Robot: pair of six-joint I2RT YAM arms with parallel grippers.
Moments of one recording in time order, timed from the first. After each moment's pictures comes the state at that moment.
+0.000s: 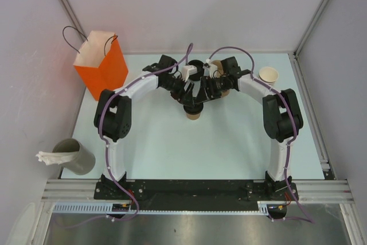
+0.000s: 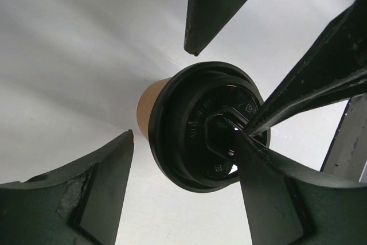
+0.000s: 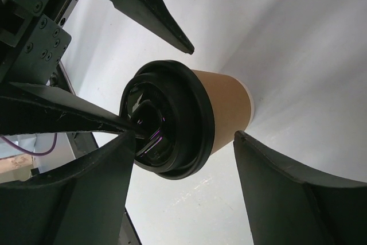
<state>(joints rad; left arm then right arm) -0.42 2.04 1.62 -0.65 0.73 0.24 0.36 2.01 1.50 -0.44 -0.85 0.11</state>
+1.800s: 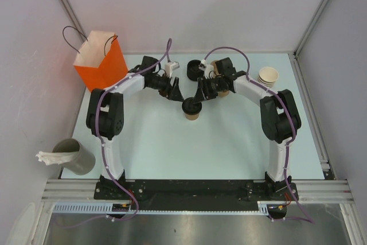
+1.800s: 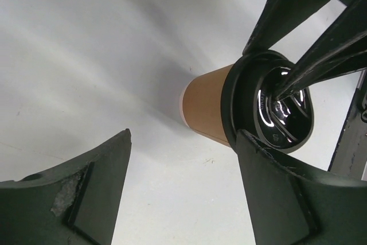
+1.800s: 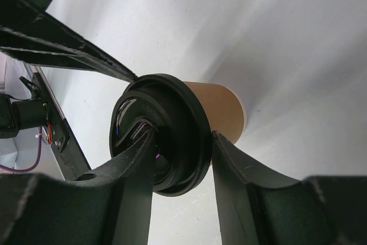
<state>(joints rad) -0.27 2.02 1.50 -0.48 0.84 0.19 0.42 2.01 1.50 -0.39 -0.74 0.14</state>
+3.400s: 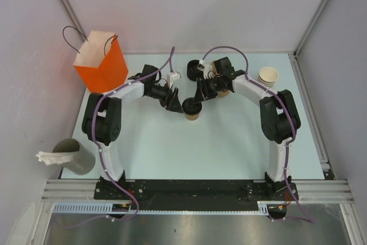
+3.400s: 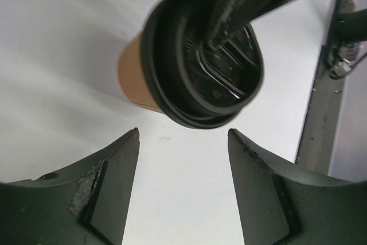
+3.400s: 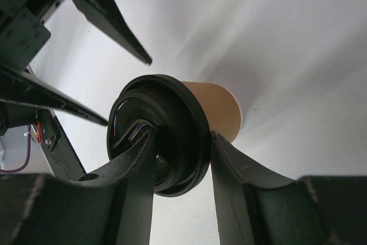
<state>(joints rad) -0.29 1.94 1.36 -0.51 0.94 0.30 0.43 2.01 1.53 -0.44 -0.70 0.11</state>
